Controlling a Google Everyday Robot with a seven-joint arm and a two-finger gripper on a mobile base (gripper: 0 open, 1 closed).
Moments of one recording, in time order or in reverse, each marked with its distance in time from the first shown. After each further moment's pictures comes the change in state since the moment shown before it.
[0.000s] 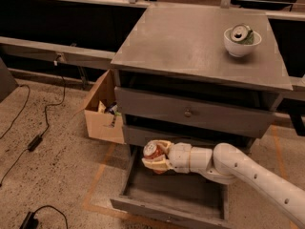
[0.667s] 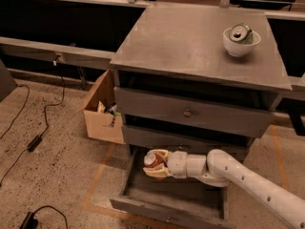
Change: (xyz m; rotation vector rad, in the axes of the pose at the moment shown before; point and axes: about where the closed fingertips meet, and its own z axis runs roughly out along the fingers) arm 0.082 -0.008 0.022 -0.057 0.034 -0.042
